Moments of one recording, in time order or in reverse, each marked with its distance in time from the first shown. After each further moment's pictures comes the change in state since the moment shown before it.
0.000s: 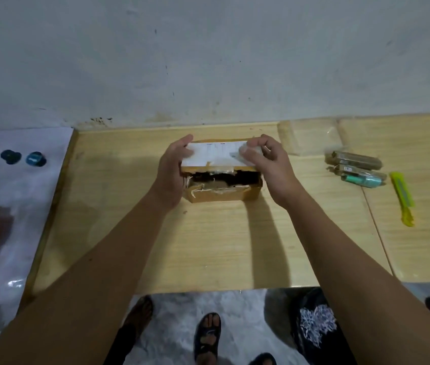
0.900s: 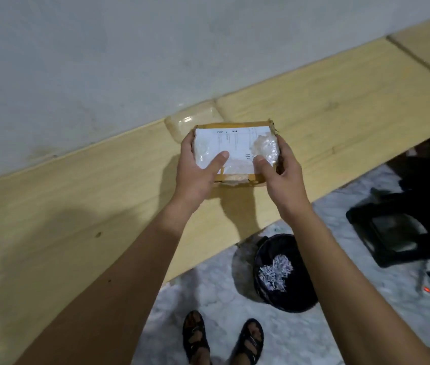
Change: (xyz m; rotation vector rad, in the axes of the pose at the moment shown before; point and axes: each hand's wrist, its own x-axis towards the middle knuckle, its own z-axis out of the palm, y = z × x) left_hand -0.089 -0.047 0.225 0.371 -0.309 0.270; right_hand -0.168 -0.008 -0.170 -0.123 0.616 -0.042
